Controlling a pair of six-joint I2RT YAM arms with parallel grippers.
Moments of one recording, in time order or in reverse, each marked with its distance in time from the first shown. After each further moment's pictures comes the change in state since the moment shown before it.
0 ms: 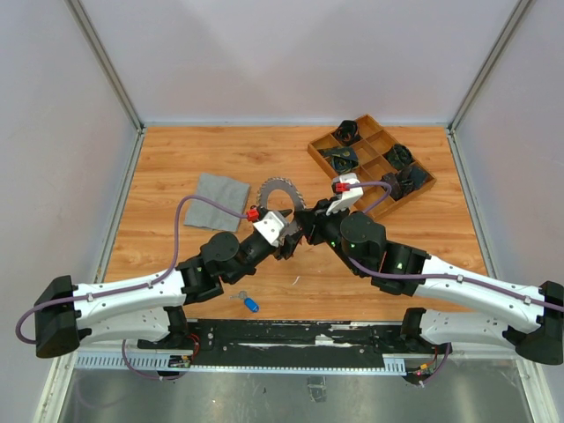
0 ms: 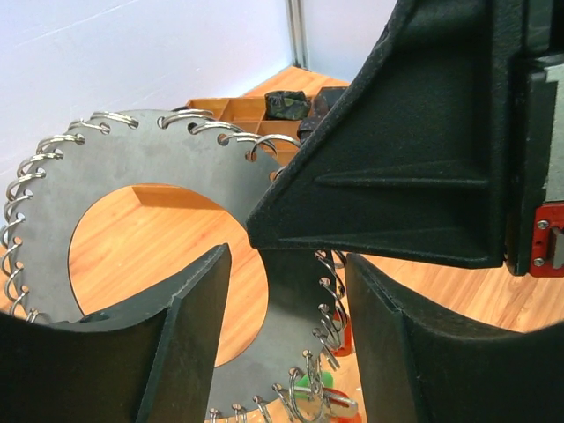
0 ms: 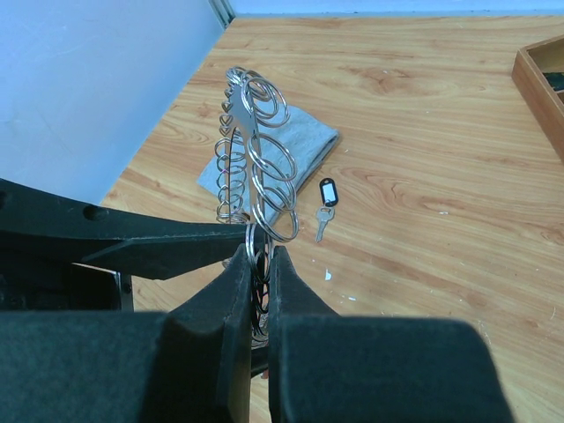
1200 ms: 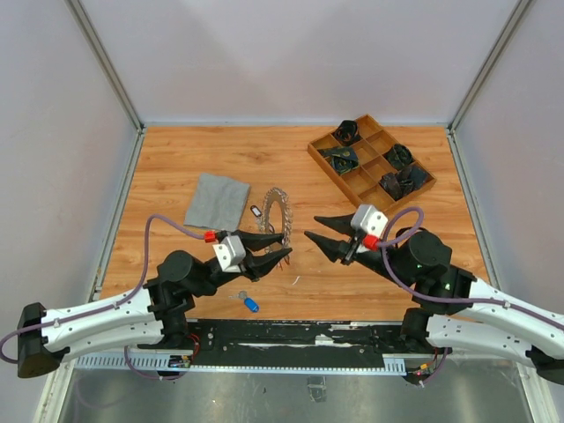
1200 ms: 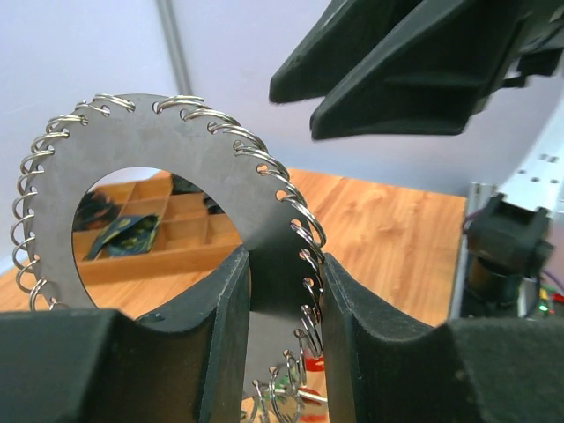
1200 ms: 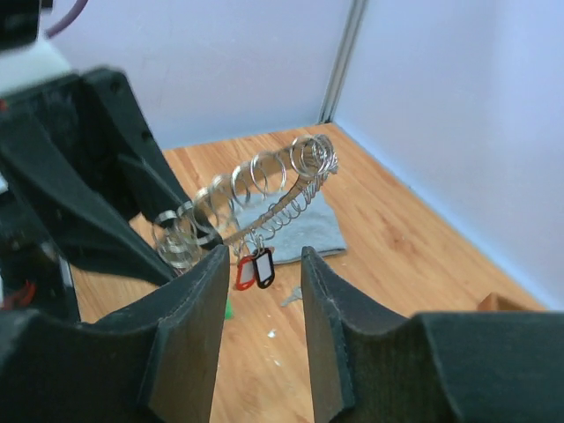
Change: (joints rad) left arm -0.005 -0.314 -0.146 0.006 0.271 -0.054; right arm 0.000 -0.302 -0.102 0.105 -0.443 -0.604
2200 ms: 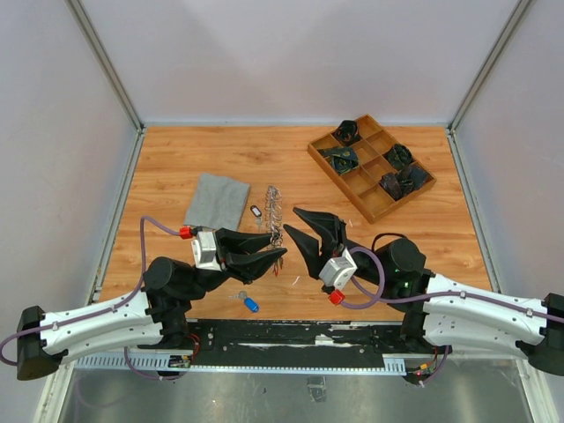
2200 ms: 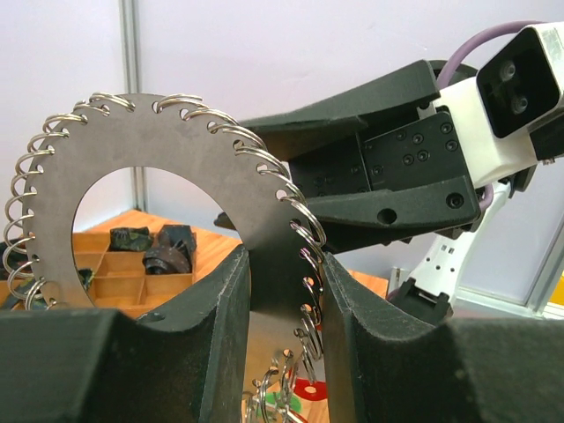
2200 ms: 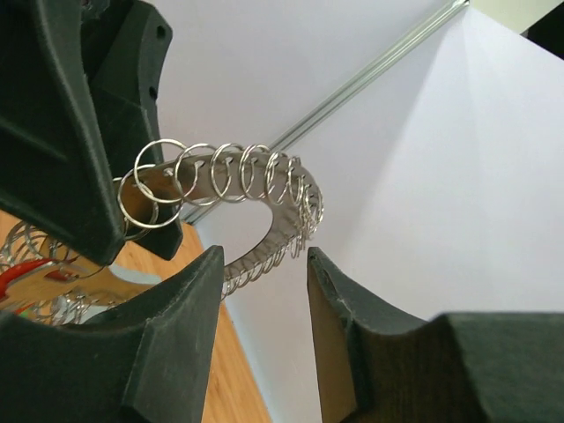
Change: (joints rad) left arm 0.000 -0.077 -0.064 0.220 0.069 -0.209; right arm 0.000 0.134 -0.202 0.543 -0.253 -0.798
